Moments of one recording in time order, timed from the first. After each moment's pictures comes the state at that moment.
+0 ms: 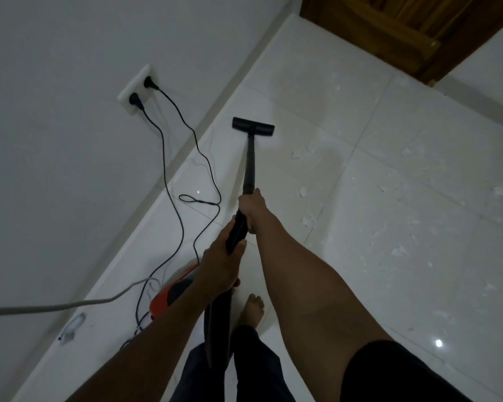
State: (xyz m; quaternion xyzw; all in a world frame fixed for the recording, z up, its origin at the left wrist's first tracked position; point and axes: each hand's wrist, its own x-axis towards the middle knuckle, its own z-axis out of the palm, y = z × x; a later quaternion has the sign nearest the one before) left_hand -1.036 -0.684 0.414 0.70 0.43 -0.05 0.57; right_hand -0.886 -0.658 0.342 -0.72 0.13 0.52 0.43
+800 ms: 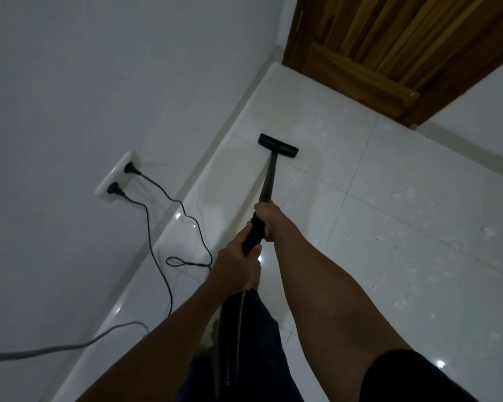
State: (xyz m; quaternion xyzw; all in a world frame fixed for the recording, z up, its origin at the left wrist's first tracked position) left_hand -0.841 -0.527 0.414 0.70 0.39 -0.06 0.60; right_hand -0.684 -0.524 0.340 -0.73 0.19 0.50 0.41
